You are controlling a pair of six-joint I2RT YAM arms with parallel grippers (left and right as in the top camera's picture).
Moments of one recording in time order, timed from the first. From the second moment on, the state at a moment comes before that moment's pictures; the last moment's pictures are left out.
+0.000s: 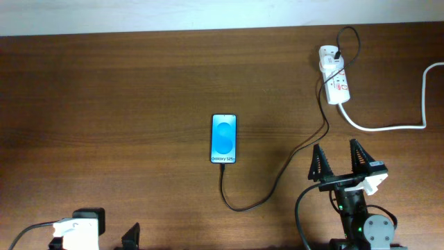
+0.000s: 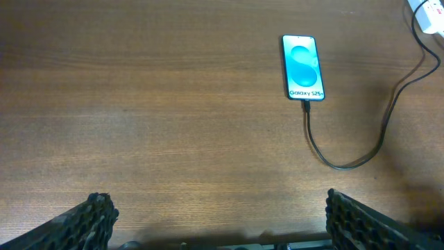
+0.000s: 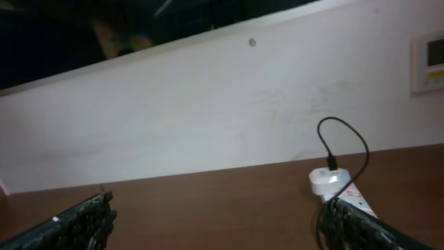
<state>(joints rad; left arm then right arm) -0.15 0.44 1.26 -1.58 0.00 -0.16 -0.06 0.02 0.01 0.19 -0.20 0.28</state>
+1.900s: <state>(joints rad) -0.15 0.43 1.18 -1.32 -0.01 -0.16 -0.06 0.02 0.01 -0.06 -0.13 0.28</state>
